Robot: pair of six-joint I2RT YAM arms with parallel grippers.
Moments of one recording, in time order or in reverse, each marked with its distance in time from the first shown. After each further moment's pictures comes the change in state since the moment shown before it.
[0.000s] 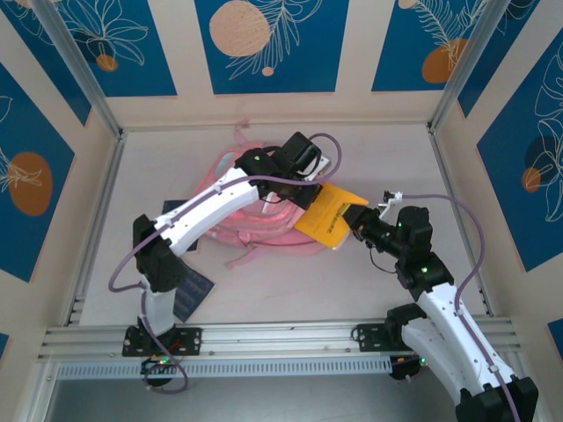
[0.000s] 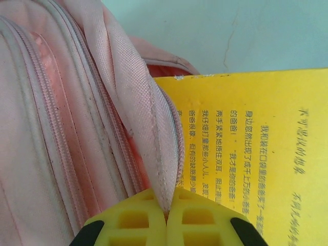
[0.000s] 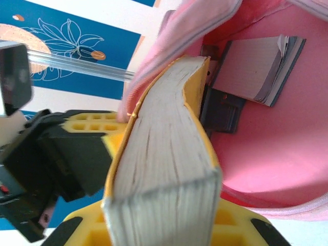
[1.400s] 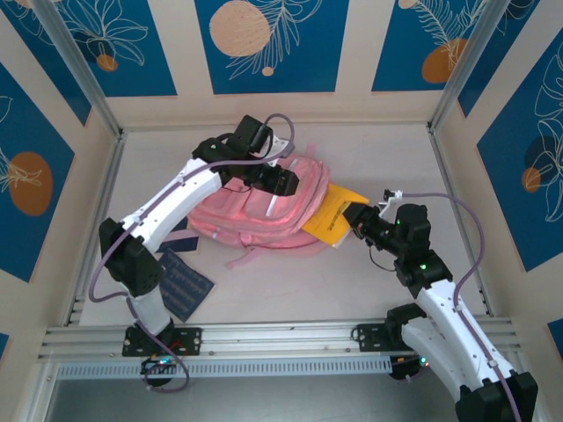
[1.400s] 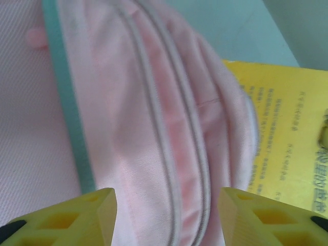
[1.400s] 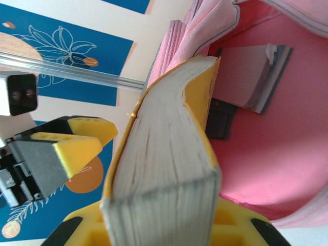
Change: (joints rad) left arm 0.197 -0.137 -0.174 0.077 0.318 -0.053; right arm -0.001 0.033 0.008 0.020 0.025 0.012
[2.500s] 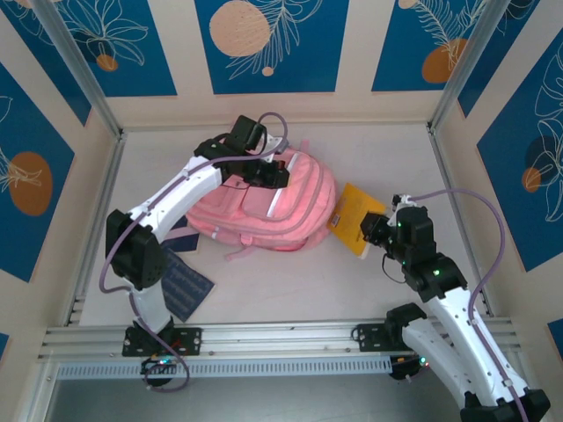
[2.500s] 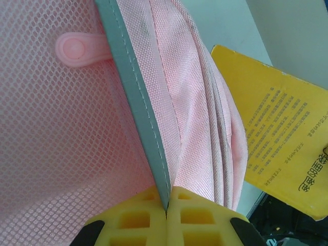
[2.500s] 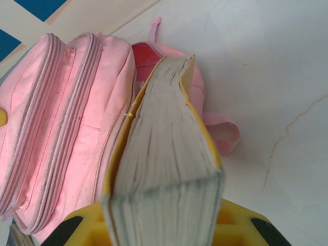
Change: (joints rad) left arm 0.094 0.038 -0.093 0.147 0.145 -0.102; right arm 0.051 -0.066 0.151 -0.470 0.425 -0.478
